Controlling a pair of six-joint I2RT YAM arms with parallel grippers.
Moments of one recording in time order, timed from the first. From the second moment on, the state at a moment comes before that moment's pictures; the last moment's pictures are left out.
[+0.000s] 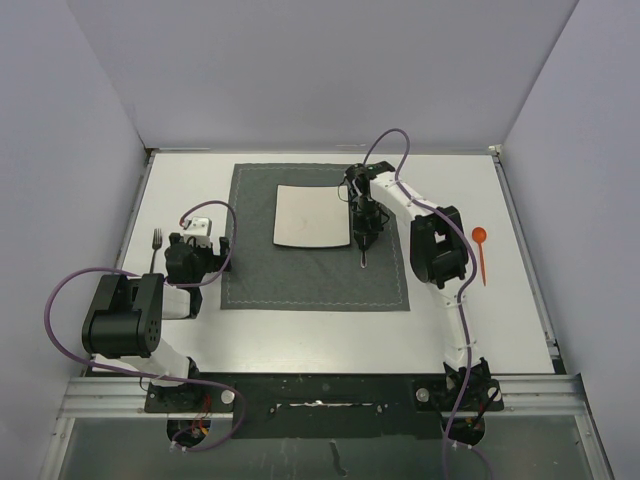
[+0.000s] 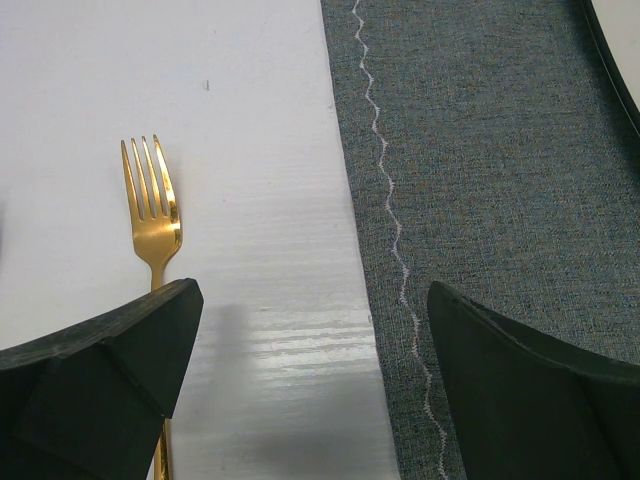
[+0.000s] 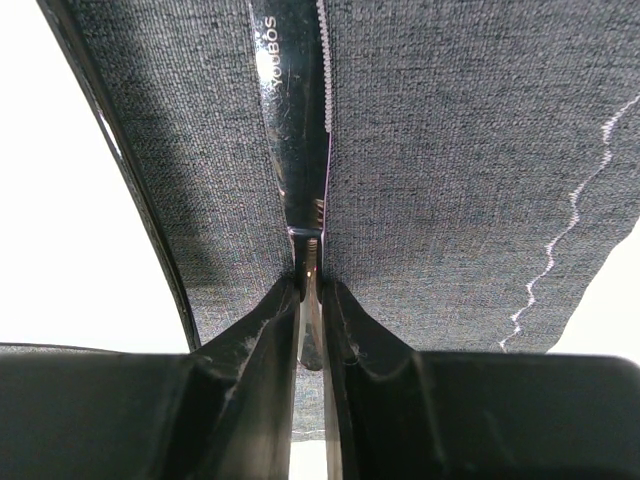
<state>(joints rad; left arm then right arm) 0.01 1.59 0.33 0.92 0.08 0.03 0.43 2.38 2.05 -1.20 0.04 0.49</state>
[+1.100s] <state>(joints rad) 0.01 1.59 0.33 0.92 0.08 0.03 0.42 2.31 2.10 -1.34 0.17 0.48</state>
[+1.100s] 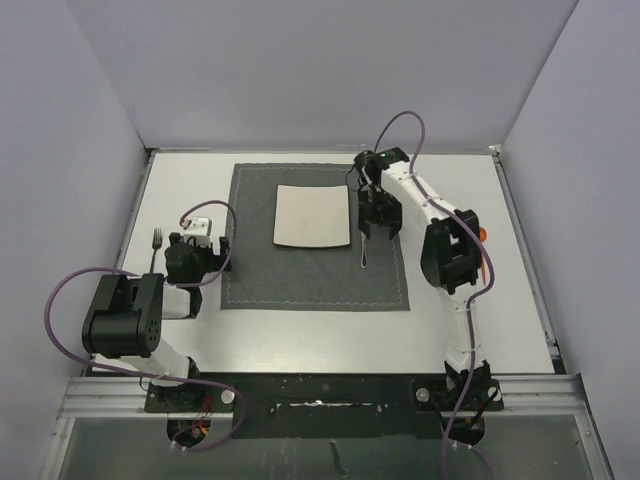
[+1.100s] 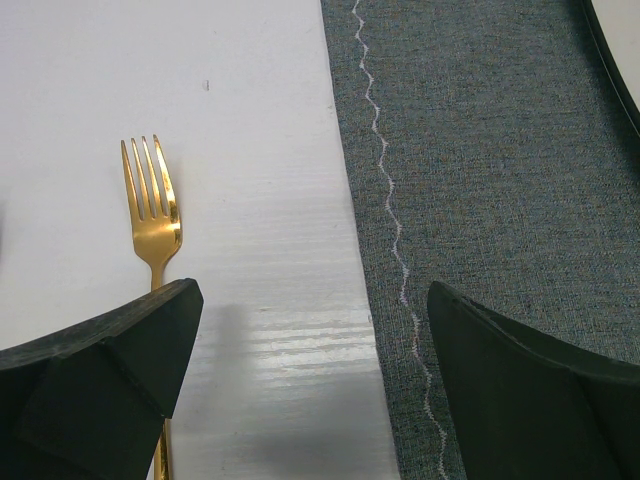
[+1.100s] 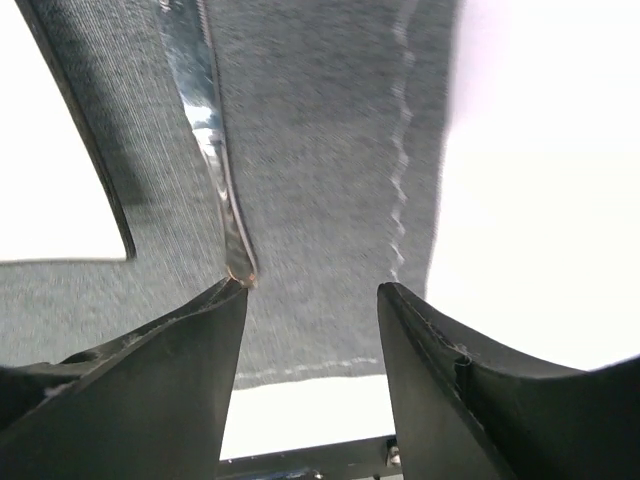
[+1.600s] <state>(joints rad) 0.01 1.59 0.33 0.92 0.08 0.03 0.10 1.90 1.74 -1.20 0.09 0.26</state>
